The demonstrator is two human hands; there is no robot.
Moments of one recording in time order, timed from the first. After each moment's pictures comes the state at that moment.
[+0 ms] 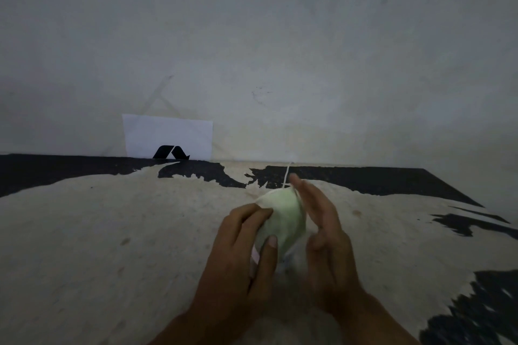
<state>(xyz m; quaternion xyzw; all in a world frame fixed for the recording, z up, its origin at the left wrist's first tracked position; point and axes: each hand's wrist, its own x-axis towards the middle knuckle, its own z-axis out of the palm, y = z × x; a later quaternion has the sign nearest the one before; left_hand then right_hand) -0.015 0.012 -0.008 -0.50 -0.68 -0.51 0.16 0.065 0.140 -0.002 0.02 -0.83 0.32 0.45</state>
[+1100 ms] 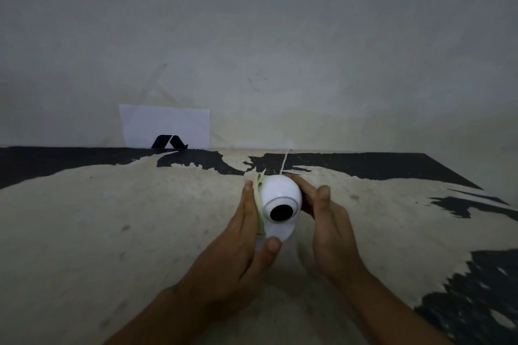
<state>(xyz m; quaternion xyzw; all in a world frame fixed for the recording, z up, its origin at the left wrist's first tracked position) -0.018 0.005 -0.006 -0.54 -0.75 -0.39 -0.01 0.063 0.151 -0.008 -0.11 -0.76 0.51 0.40</state>
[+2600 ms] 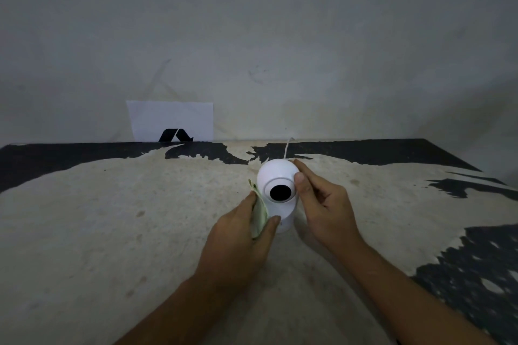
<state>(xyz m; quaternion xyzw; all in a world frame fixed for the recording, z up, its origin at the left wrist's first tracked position) -0.011 0.007 -0.022 -0.44 -0.78 -0.45 0.06 0.065 0.145 -0.002 -0.14 -0.78 0.46 0.40</state>
